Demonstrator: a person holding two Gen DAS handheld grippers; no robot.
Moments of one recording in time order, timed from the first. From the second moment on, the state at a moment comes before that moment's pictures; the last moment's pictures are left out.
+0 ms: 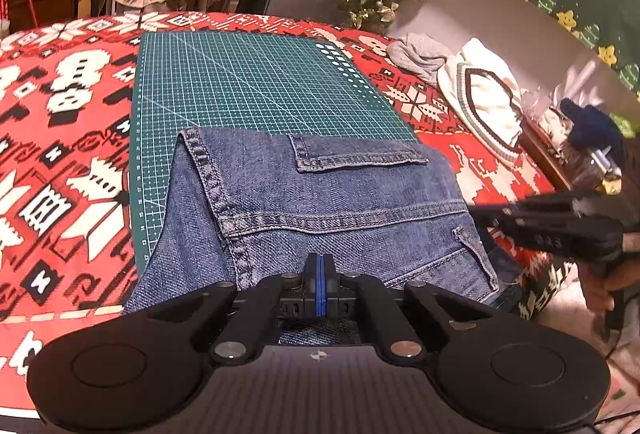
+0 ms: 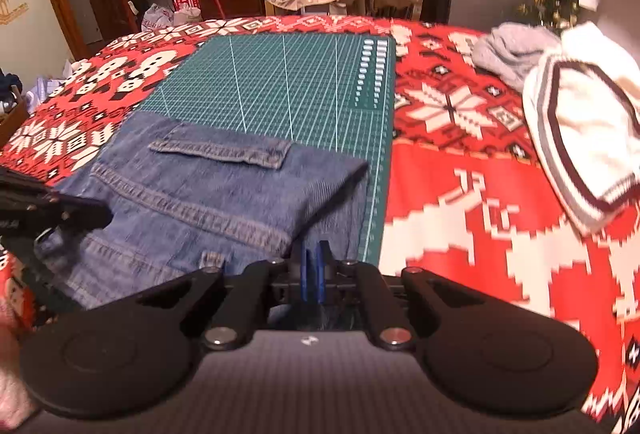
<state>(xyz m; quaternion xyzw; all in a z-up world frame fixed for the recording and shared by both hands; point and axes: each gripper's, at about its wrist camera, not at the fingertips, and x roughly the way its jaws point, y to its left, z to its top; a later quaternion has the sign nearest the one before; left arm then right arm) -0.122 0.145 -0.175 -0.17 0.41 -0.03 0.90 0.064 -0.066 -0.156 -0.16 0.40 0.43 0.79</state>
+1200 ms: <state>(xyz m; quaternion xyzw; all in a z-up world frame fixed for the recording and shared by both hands) -0.122 0.198 -0.167 -0.24 0.40 0.03 0.88 0.047 -0.093 -0.149 -0.15 0.44 0.41 0.78</state>
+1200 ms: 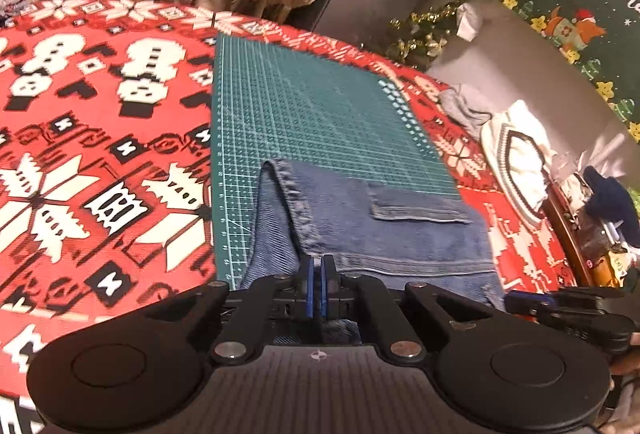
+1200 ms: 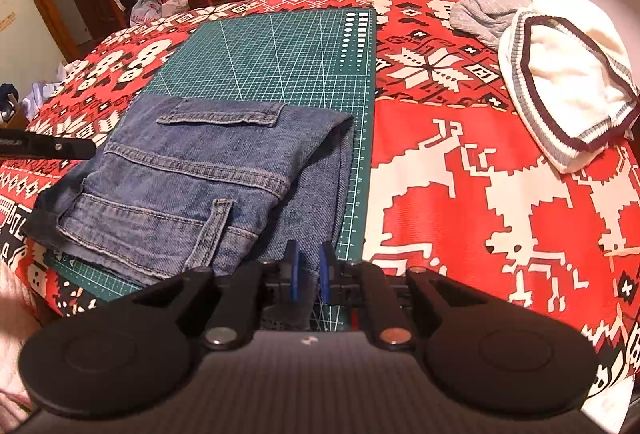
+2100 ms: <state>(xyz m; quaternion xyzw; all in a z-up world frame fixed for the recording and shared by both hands) -0.190 0.190 -0.163 -0.17 0.45 0.09 0.87 0.048 -0.098 -0.149 -0.14 0.44 0.42 0.78</state>
